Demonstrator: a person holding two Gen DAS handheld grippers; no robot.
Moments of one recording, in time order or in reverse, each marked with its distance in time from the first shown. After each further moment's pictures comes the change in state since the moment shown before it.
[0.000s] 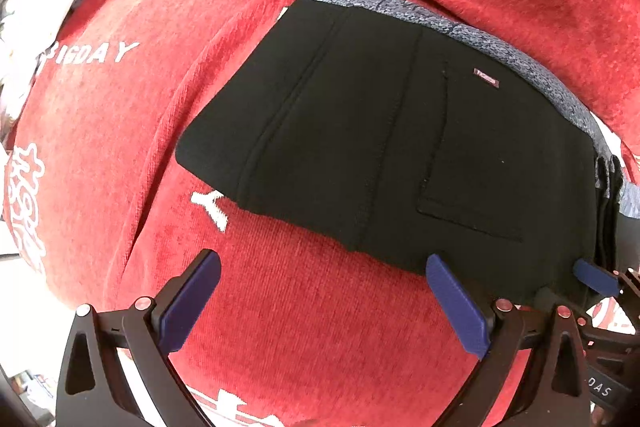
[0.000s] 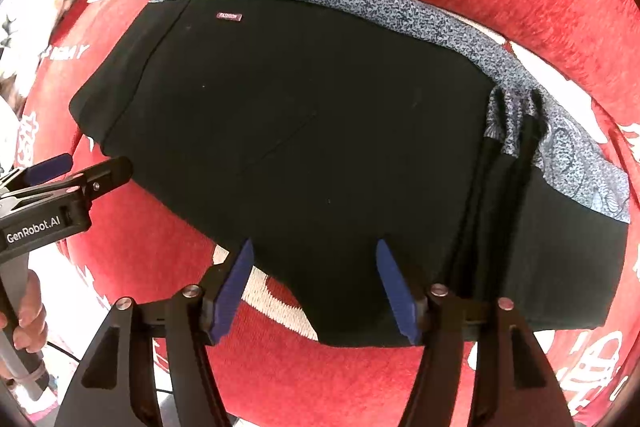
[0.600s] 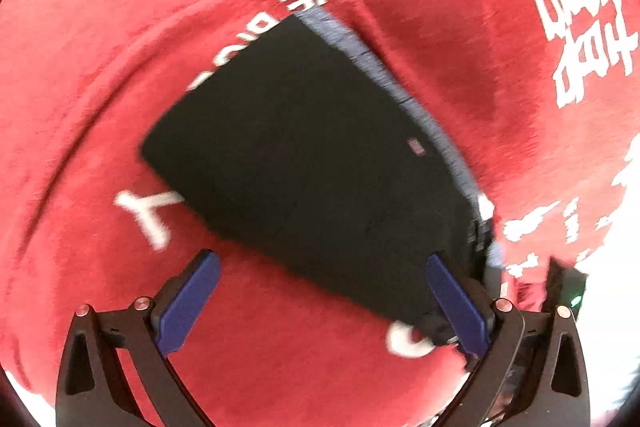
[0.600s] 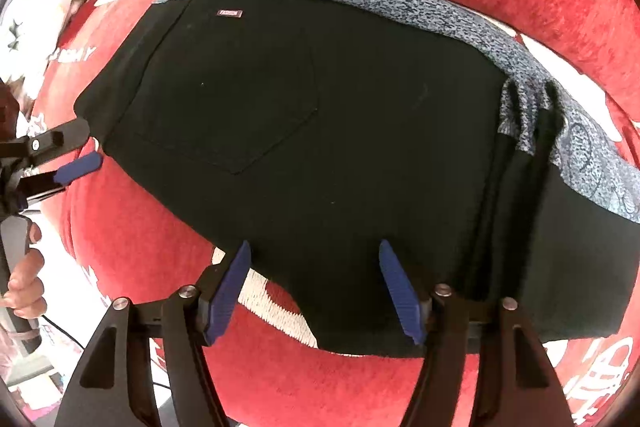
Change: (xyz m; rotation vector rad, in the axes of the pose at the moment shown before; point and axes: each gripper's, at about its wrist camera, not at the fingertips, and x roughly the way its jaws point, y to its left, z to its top) left arm 0.018 0.061 0.001 -0.218 -0.078 -0.650; right arm 0.010 -0.008 -0.004 -0.006 -0.018 0.051
